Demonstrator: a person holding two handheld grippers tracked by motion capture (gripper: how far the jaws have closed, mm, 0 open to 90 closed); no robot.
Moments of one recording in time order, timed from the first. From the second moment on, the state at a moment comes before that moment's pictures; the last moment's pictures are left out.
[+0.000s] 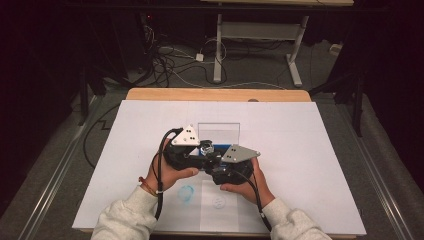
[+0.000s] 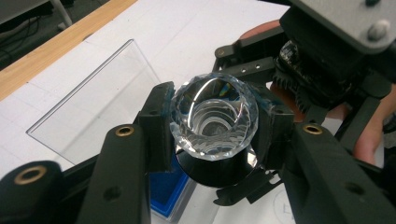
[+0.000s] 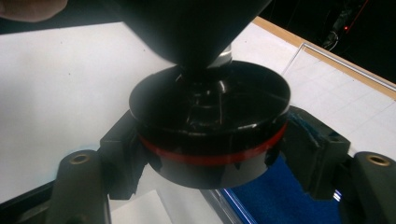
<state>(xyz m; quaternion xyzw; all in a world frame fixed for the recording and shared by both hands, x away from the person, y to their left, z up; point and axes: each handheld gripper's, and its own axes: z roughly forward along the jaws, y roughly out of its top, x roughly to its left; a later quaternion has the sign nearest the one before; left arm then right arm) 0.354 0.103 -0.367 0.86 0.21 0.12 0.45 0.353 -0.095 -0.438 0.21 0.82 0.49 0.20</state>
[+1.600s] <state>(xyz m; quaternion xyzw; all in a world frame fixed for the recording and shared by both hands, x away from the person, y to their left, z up) 0.350 0.106 -0.374 0.86 0.19 0.09 0.46 0.341 -0.101 -0.428 0.16 0.86 0.43 0.21</state>
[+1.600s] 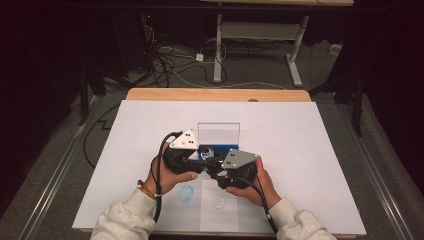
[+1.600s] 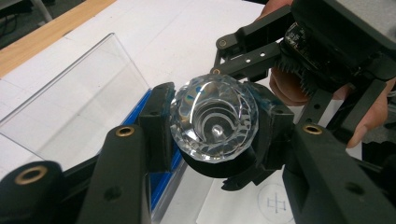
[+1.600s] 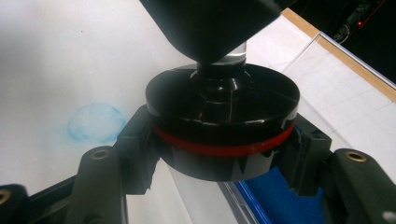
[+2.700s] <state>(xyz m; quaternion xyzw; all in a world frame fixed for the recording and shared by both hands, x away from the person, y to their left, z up) 0.354 0.121 -0.377 0.86 0.20 0.12 0.44 0.335 -0.125 -0.426 0.15 0.88 0.39 0.22</state>
